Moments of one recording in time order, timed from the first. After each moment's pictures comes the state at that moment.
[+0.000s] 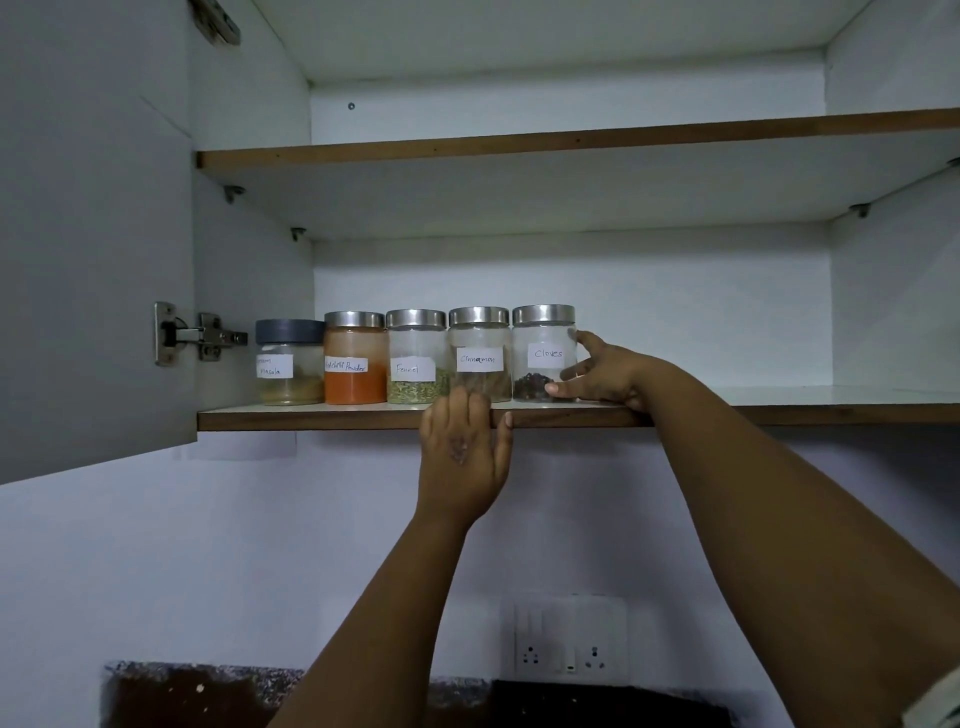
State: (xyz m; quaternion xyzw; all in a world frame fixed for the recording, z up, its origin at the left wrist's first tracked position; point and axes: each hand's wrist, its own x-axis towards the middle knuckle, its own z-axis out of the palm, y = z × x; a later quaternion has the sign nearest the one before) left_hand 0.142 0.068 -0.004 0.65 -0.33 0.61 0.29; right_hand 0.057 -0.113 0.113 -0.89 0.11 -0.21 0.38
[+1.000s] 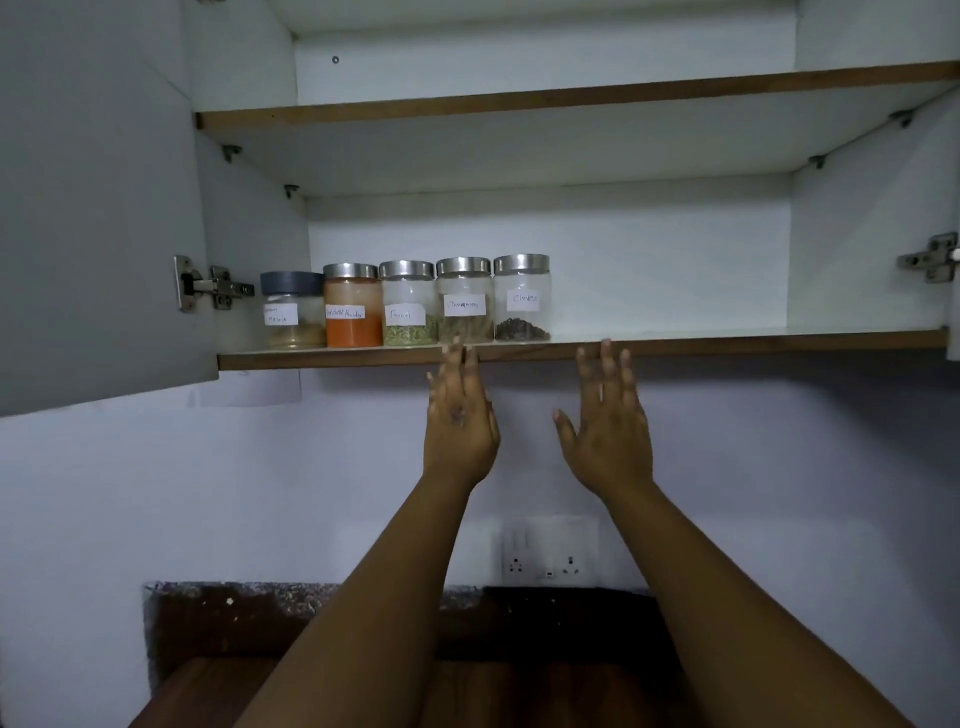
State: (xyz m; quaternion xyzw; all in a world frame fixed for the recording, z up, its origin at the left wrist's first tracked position) left_hand 0.094 0.080 -0.041 0.72 -0.39 0.45 0.37; right_hand -0.005 -0.067 -0.054 -0.83 0.16 -0.54 0.01
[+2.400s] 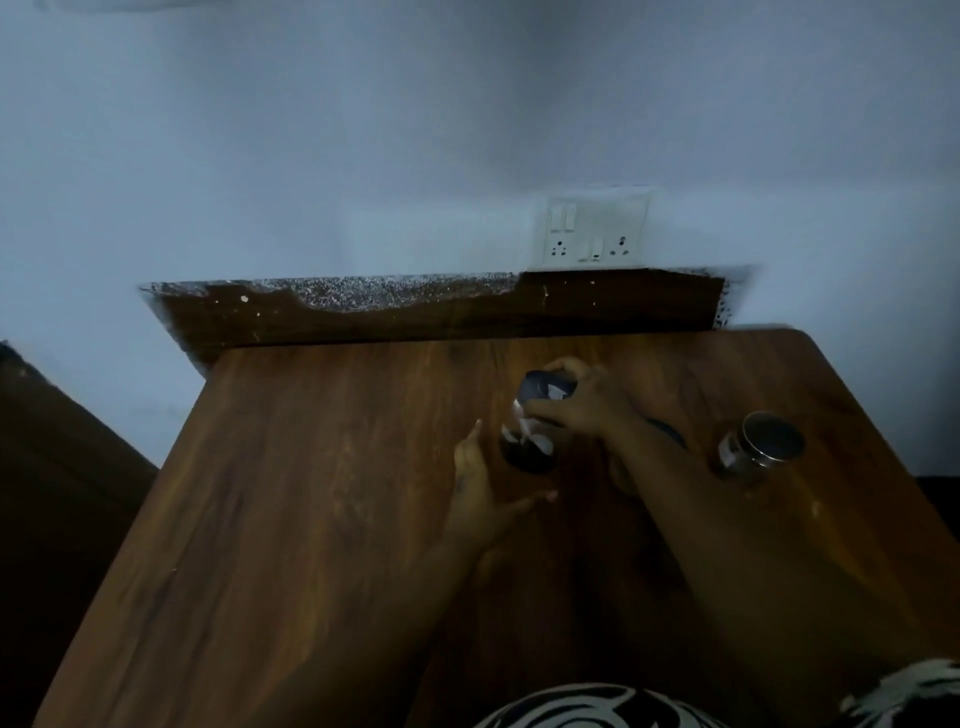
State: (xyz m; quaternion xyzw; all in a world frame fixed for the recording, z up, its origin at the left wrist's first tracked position) left_hand 0.051 0.232 -0.432 0.81 -0.28 -0.15 0.49; right_hand 0.024 0.037 -0.351 -0.88 0.27 -0.05 0.38
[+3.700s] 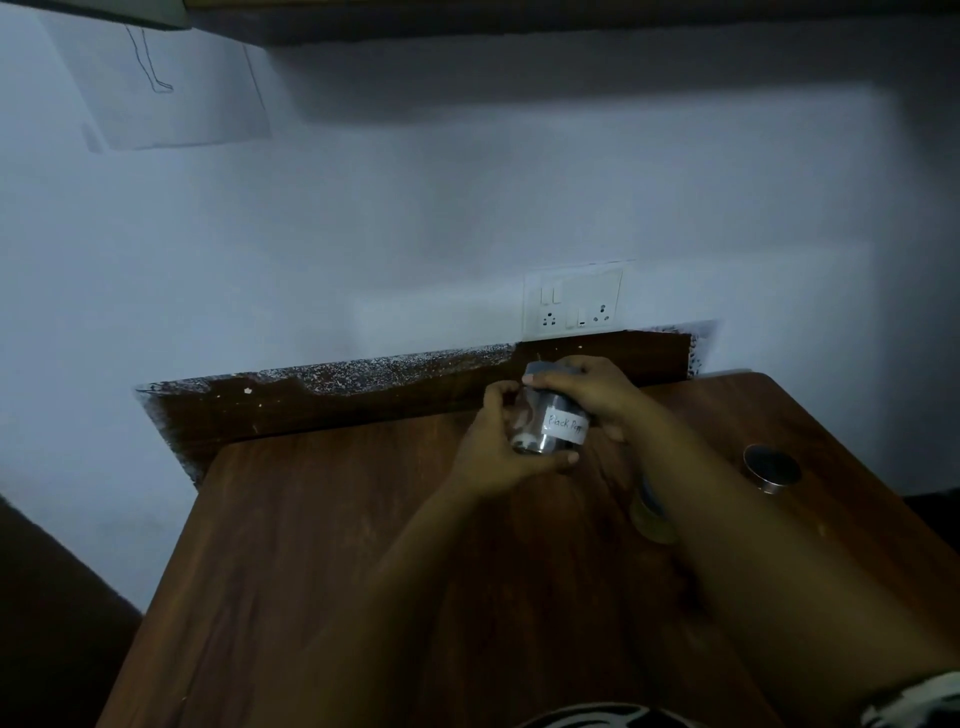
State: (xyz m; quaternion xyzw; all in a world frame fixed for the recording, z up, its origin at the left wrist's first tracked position) left_hand 0.130 0.238 -0.312 0.69 -0.45 -0.17 0.53; right_hand 0.046 0.088 -0.258 -0.69 0.27 -0.16 0.65
